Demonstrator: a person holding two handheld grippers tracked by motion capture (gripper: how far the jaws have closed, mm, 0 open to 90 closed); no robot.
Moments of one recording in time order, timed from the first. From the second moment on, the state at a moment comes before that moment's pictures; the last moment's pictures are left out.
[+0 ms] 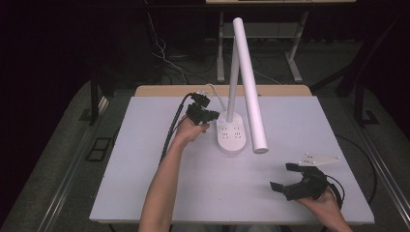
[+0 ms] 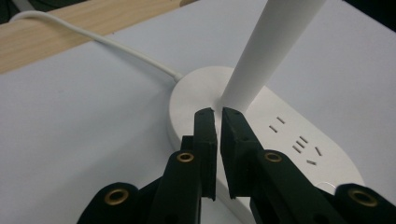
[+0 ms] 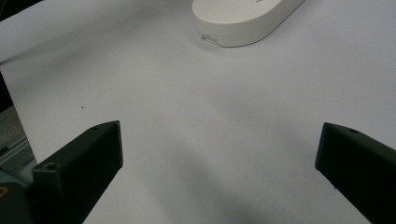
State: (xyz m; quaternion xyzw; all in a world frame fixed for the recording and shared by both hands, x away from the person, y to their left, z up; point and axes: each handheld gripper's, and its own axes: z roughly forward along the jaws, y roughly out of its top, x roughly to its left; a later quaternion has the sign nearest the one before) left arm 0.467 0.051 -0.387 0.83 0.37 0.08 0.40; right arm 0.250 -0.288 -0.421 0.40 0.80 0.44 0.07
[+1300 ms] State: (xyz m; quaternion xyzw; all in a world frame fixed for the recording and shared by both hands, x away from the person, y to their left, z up) left arm 0.384 0.127 -0.348 0.80 0.36 0.06 0.47; right arm 0.250 -0.289 -0.420 0.40 0.80 0.45 0.07
